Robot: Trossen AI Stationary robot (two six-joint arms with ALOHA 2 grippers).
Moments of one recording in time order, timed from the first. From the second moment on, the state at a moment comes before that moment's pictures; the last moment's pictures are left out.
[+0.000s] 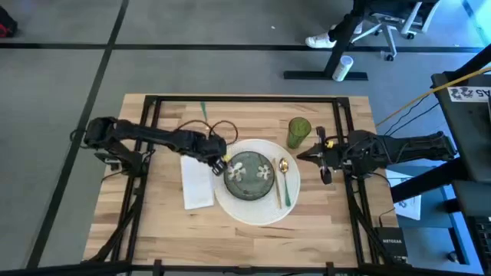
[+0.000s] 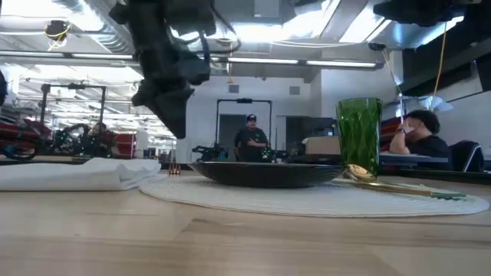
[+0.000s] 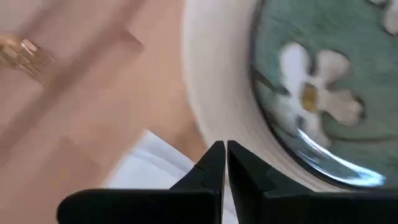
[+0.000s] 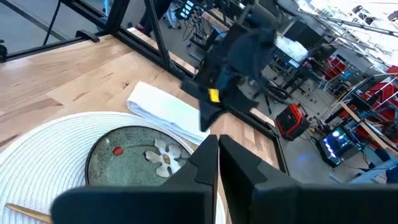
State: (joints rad) left arm 0.08 1.56 1.01 -0.66 -0.22 -0.57; right arm 0.09 0.56 0.50 -0.13 -0.01 -0.55
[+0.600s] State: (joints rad) left arm 0.27 1.56 1.01 -0.68 -0.44 0.57; right arm 0.09 0.60 0.50 -0.13 -0.01 -0.55
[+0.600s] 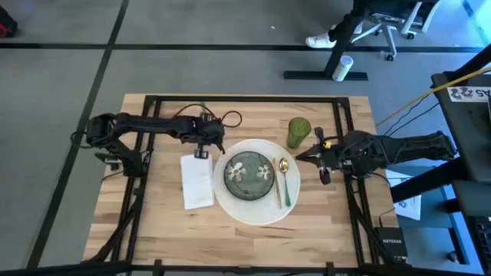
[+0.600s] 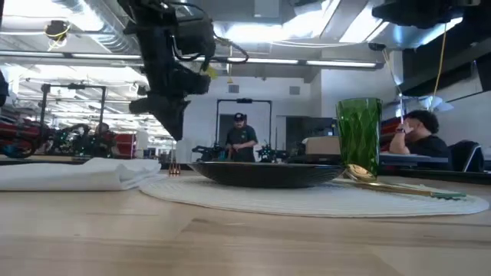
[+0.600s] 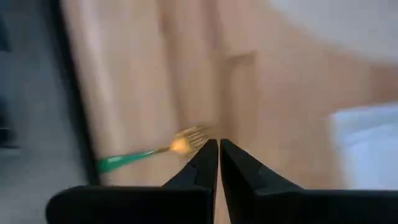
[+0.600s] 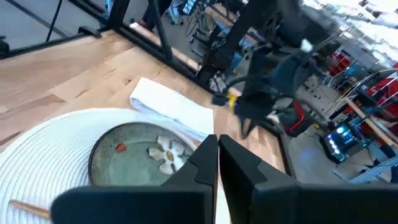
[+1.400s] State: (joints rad) left arm 0.56 1.59 1.01 -0.62 -0.46 1.38; right arm 0.09 0.69 0.50 -0.13 -0.03 -0.53
